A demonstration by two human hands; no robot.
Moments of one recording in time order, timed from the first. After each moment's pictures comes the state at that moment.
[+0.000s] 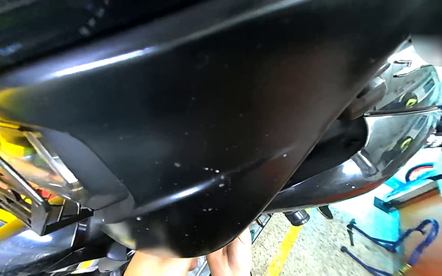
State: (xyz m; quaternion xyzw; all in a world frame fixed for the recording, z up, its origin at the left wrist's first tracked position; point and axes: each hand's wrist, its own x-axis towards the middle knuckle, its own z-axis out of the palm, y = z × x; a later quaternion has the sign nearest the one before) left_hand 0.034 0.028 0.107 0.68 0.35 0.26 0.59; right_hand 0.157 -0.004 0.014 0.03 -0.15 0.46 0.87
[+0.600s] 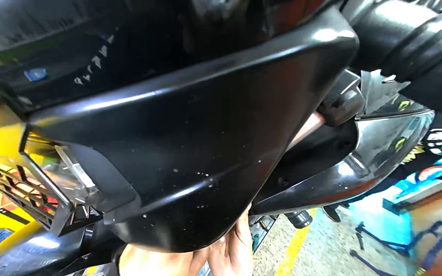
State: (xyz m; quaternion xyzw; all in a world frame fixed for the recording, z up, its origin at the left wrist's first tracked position) left_hand 0.024 0.053 0.074 0.90 0.19 0.36 -0.14; right_hand 0.153 -0.004 0.022 0.05 -0.12 0.46 0.88
